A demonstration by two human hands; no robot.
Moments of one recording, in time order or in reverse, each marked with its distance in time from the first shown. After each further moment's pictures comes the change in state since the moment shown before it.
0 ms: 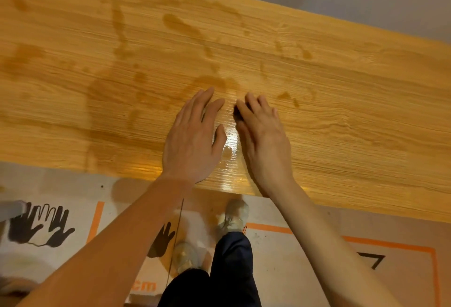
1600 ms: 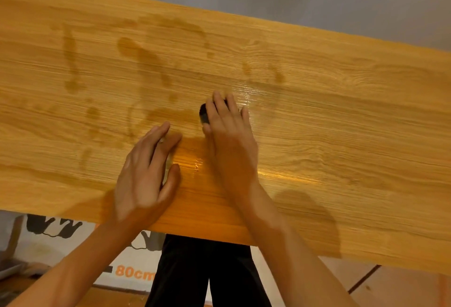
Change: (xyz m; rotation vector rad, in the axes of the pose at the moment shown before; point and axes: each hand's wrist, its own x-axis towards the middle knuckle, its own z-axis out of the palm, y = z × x) left_hand 0.010 0.004 -0.009 -0.057 -0.047 -0.074; right_hand 0.071 0.025 -0.001 -0.146 0.041 -0.027
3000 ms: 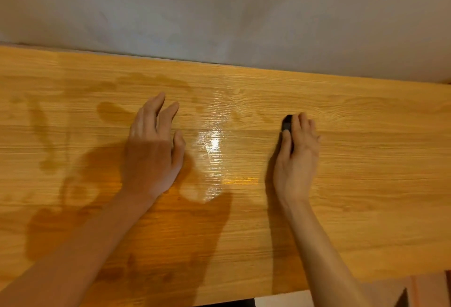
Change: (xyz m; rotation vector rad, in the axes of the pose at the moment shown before) left_hand 0.156 -0.022 0.003 0.085 0.111 0.144; right_hand 0.042 0.070 -0.038 0.145 0.262 0.663
